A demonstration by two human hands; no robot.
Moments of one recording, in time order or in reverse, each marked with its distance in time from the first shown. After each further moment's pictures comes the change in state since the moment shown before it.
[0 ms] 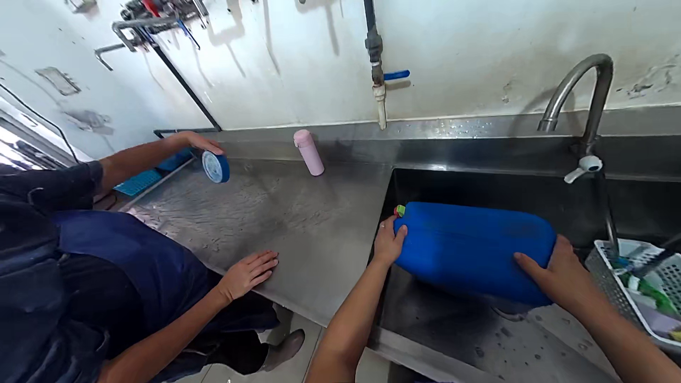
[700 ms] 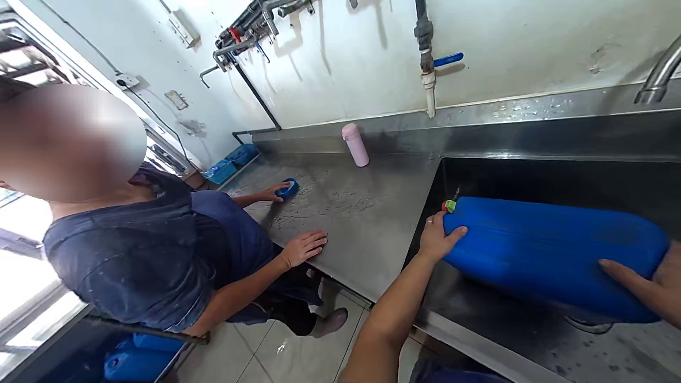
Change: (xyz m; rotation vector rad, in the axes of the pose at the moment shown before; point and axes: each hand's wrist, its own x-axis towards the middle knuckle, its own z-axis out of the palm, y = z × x) left_hand -0.029 0.019 0.003 0.030 -0.004 -0.007; right_hand -0.014 0.009 -0.020 0.081 -0.144 -0.028
